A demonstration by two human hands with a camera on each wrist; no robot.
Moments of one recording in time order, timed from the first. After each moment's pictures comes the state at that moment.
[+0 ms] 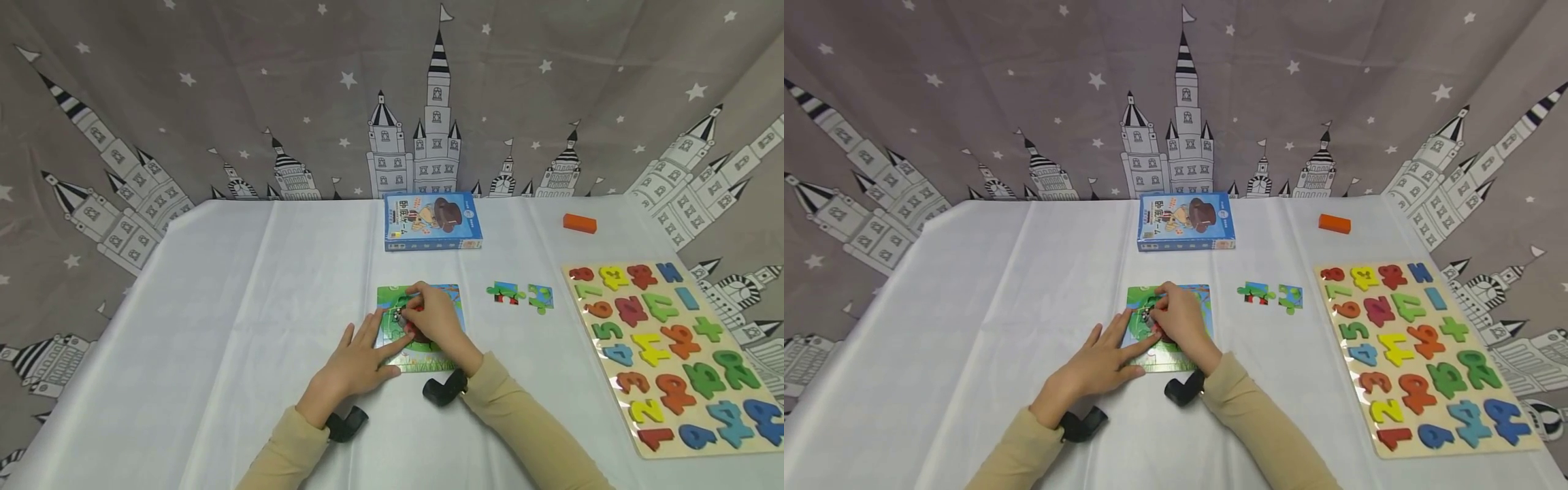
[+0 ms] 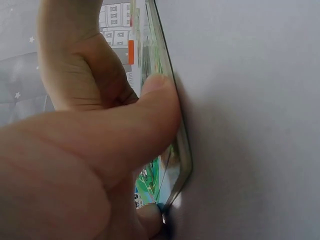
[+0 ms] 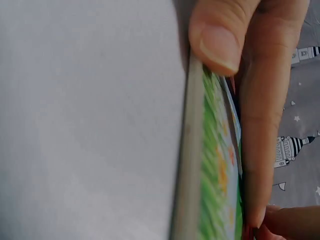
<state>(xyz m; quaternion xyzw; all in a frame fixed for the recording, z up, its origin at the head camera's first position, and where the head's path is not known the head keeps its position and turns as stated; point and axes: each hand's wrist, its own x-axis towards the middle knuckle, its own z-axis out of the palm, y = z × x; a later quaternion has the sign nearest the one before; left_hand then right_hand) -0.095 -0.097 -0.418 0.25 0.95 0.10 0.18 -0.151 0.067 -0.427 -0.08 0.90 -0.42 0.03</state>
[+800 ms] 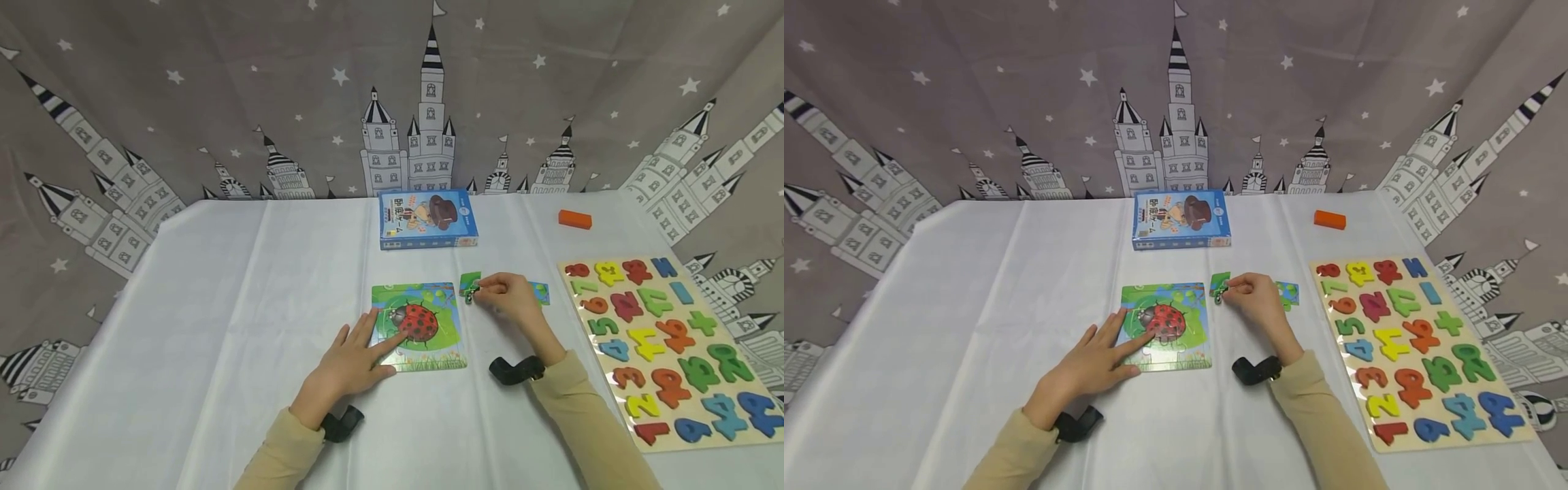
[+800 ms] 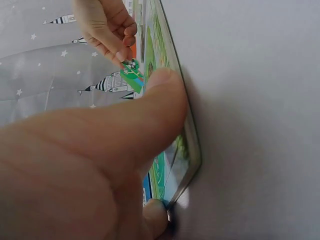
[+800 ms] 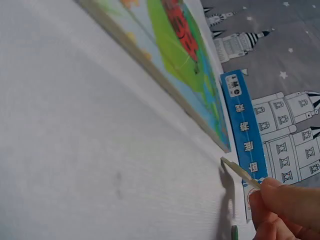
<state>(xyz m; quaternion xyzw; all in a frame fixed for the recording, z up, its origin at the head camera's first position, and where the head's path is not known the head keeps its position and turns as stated) -0.097 -0.099 -0.423 0.24 0.95 0.10 0.18 -0.162 0.190 -0.424 0.04 0.89 -0.45 0.04</state>
